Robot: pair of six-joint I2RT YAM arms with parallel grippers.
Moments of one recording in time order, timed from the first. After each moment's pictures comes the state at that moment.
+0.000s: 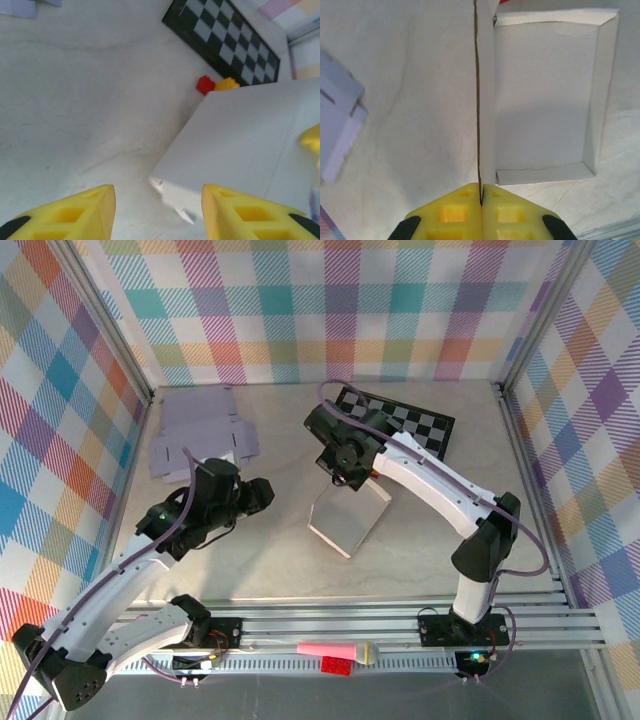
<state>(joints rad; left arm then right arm) -0.61 0.92 0.96 -0.76 -0.07 -0.82 0.86 1.81 1.96 -1.36 0.21 1.55</state>
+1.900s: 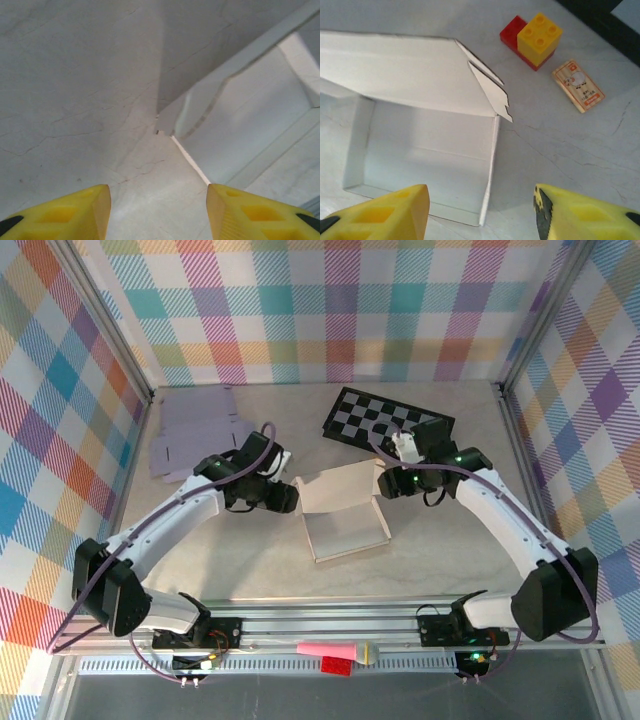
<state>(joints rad) -0.58 1.39 1.19 -0.90 0.07 -0.26 0.38 1.34 1.14 -0.84 -0.21 0.01</state>
